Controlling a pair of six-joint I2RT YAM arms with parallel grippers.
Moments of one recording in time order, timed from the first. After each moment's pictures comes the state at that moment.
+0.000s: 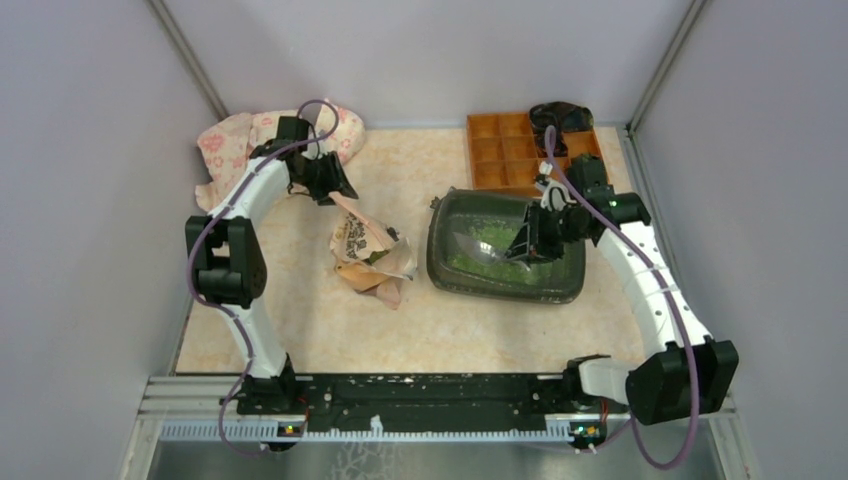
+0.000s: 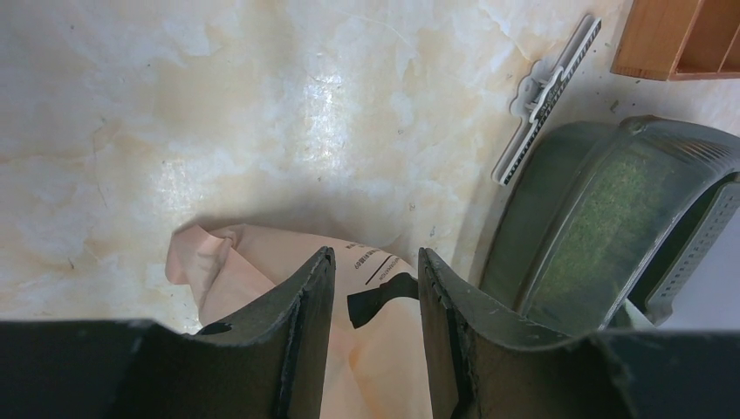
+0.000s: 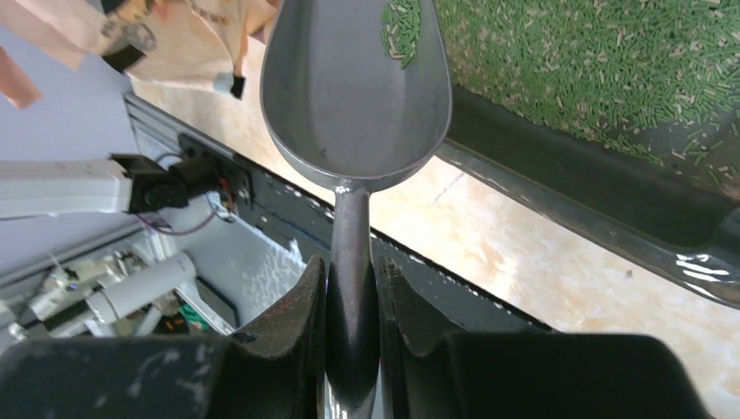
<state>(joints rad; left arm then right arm) -0.10 1.91 1.59 -0.70 0.38 -0.40 0.18 1.22 1.20 -1.10 -0.59 0.30</state>
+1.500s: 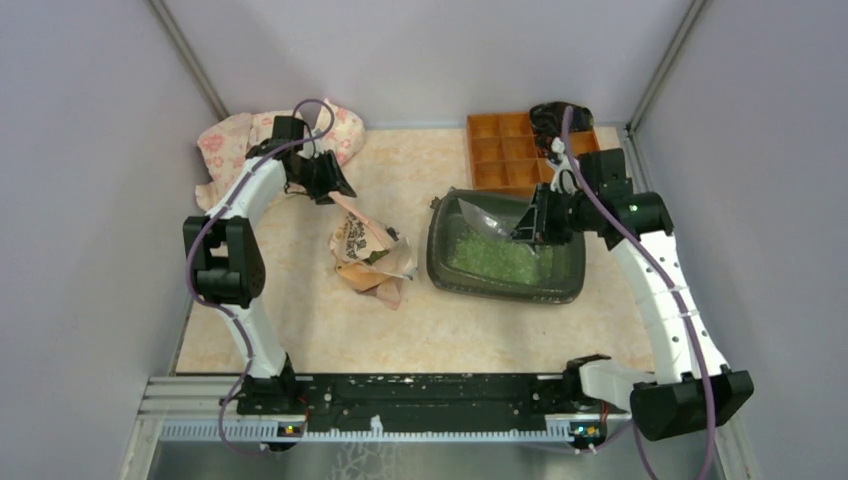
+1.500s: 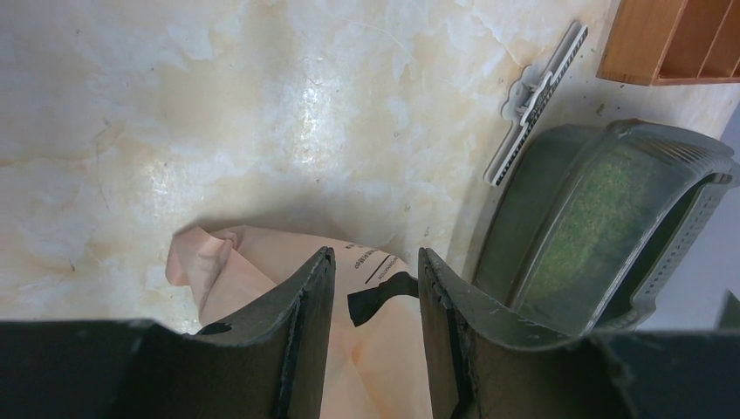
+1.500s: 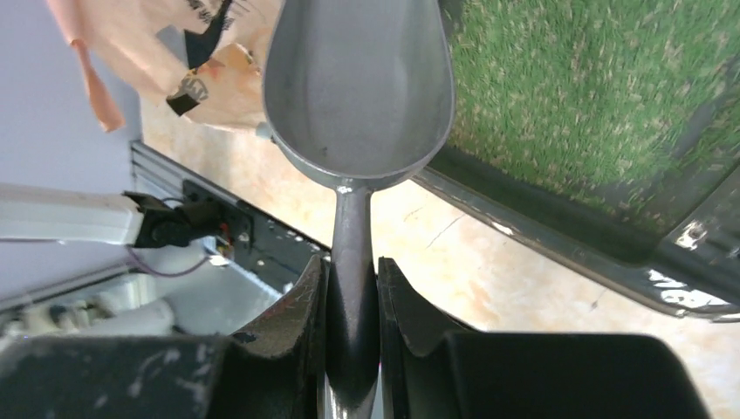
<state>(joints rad) -0.08 1.91 1.59 -0.70 0.42 -0.41 0.14 1.15 1.27 -1.05 -0.56 0.35</state>
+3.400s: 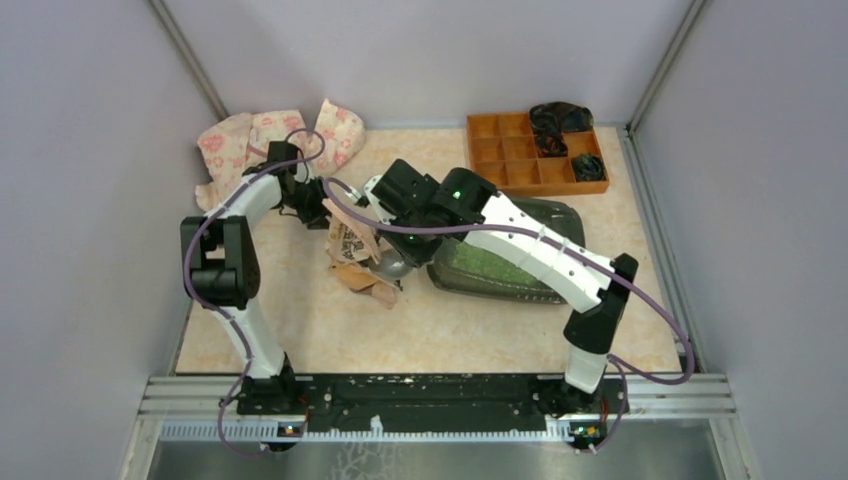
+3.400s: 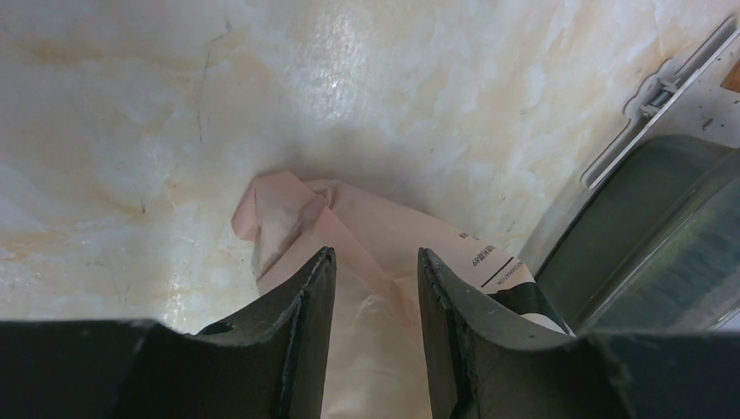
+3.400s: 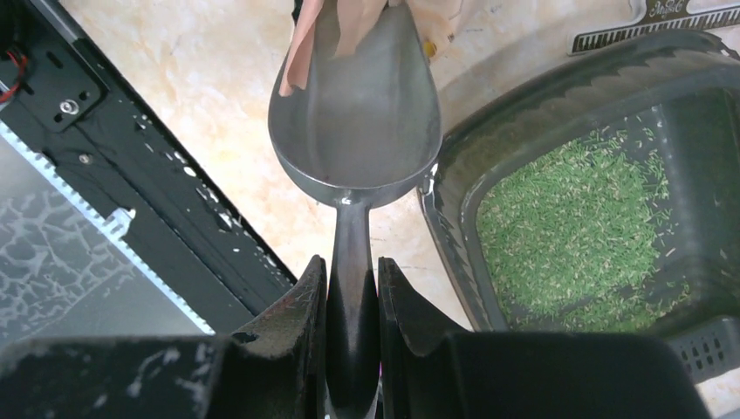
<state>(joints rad) -0.02 1.90 1.40 -0.66 0.36 -0.43 1.06 1.75 1.99 -1.29 0.07 0.05</state>
